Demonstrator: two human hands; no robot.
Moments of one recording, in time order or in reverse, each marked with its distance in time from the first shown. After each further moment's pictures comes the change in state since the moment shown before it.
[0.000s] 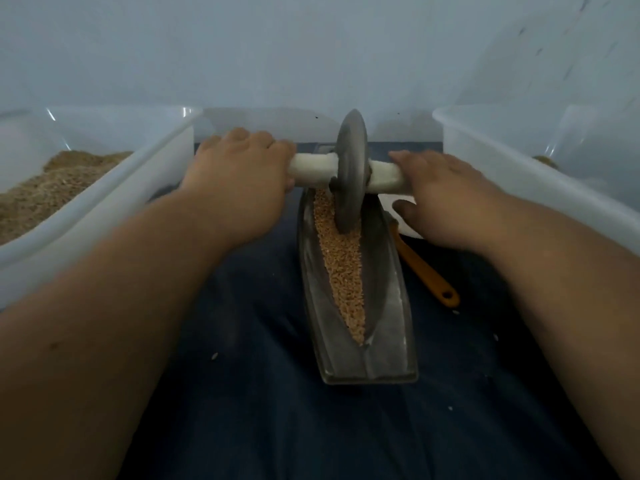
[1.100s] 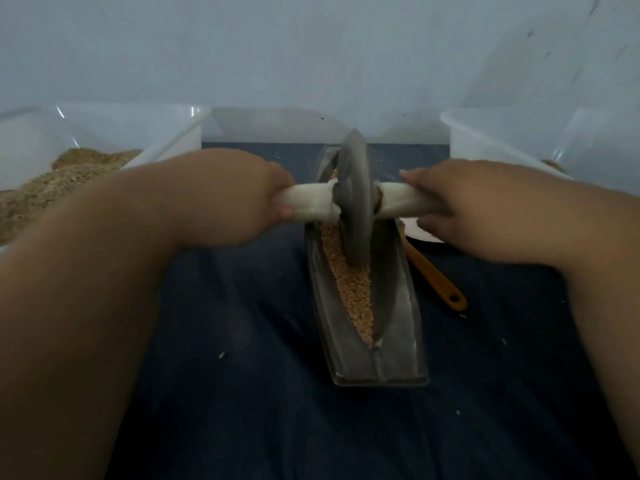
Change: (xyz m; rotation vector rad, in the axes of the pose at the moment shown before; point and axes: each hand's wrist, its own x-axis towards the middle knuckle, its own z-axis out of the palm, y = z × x) left_hand -0.014 -0.016 -0.032 -0.089 -0.341 0.110; right_hand -0.028 -0.007 -0.039 -0.029 -0.099 -0.116
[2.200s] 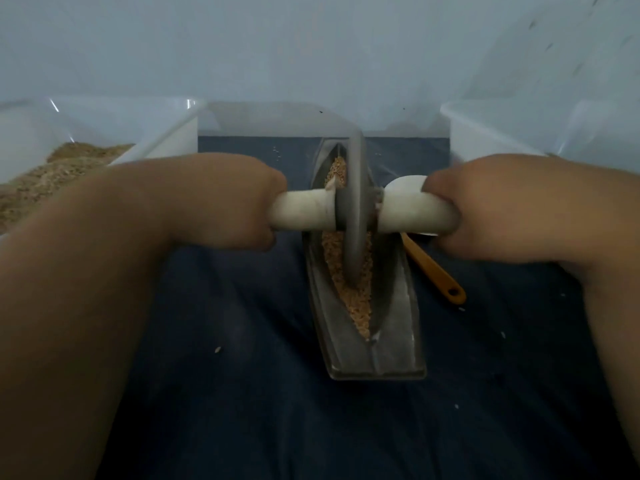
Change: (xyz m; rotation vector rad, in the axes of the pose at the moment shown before) left_hand 0.001 0.003 0.007 0.058 -0.083 0.003; right_hand -0.011 -0.005 -0.014 -0.135 -0.100 -0.014
